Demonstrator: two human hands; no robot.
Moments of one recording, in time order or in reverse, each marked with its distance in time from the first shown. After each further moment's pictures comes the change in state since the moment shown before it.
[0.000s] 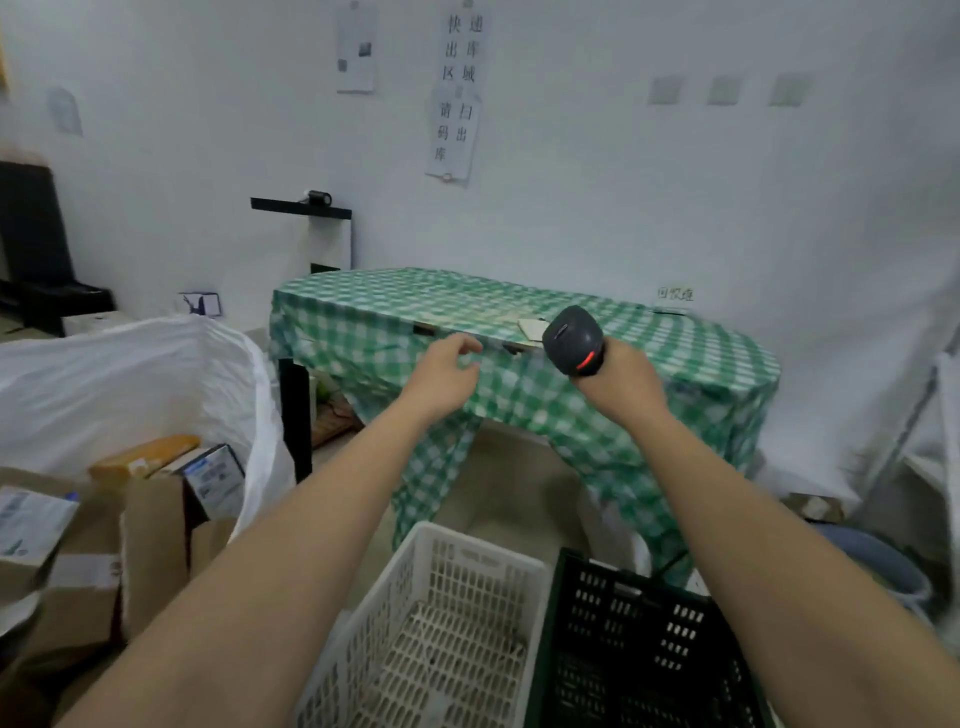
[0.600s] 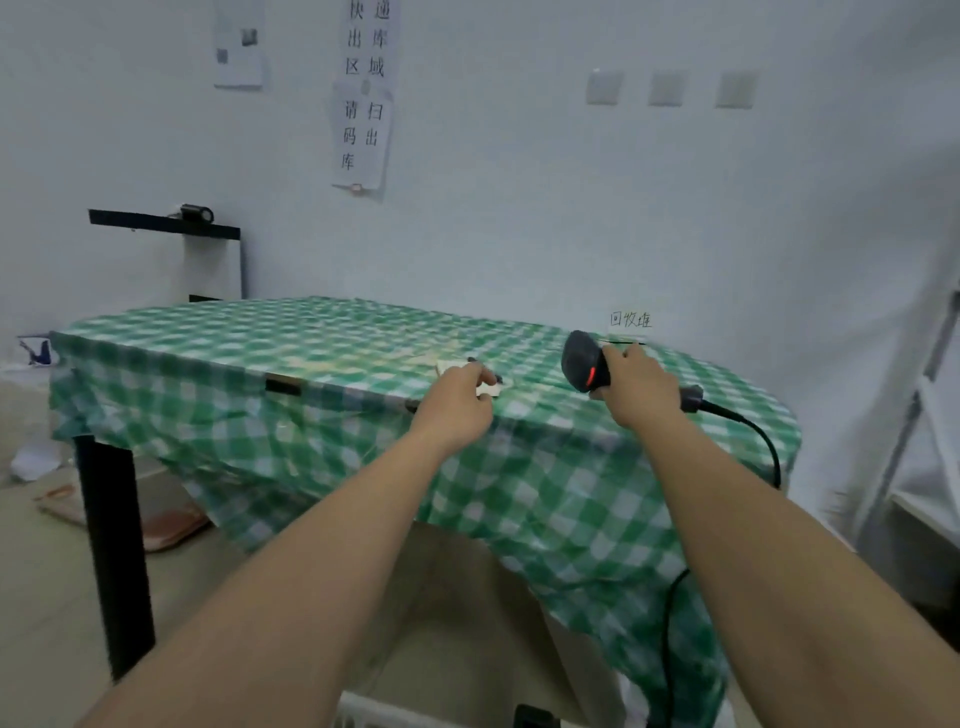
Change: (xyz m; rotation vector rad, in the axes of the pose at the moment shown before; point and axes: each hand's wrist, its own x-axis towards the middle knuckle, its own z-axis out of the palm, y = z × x) left_hand 0.246 -0.031 0.182 0.060 -0.081 0.116; right_hand 0.249 0.177 0.073 -0.532 -0.009 0.091
